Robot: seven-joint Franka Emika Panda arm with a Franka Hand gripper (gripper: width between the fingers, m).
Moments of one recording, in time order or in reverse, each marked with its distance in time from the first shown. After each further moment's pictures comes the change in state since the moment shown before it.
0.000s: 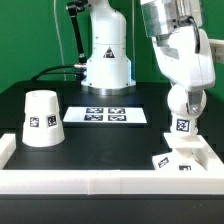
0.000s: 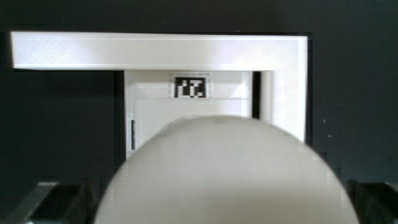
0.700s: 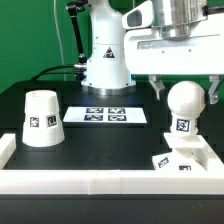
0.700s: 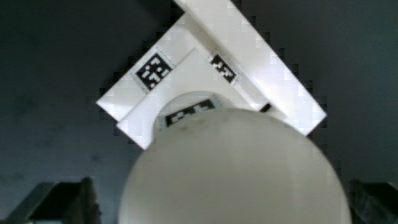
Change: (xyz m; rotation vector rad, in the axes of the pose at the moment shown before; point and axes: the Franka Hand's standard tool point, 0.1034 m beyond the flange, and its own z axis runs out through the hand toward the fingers) arm -0.001 0.000 -0.010 -0.051 0.040 -0.739
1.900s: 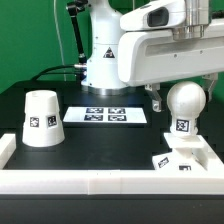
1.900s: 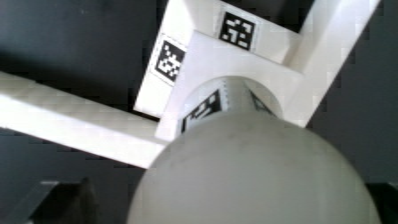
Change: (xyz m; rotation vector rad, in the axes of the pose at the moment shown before) arm 0.007 0.003 0.007 -0.074 0.029 -1.162
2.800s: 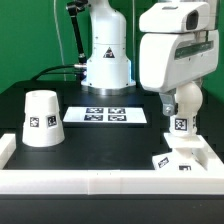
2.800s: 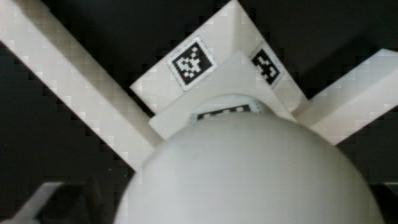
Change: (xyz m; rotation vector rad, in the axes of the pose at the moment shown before) arm -0.002 -0.001 0.003 -0.020 -0.069 -0.440
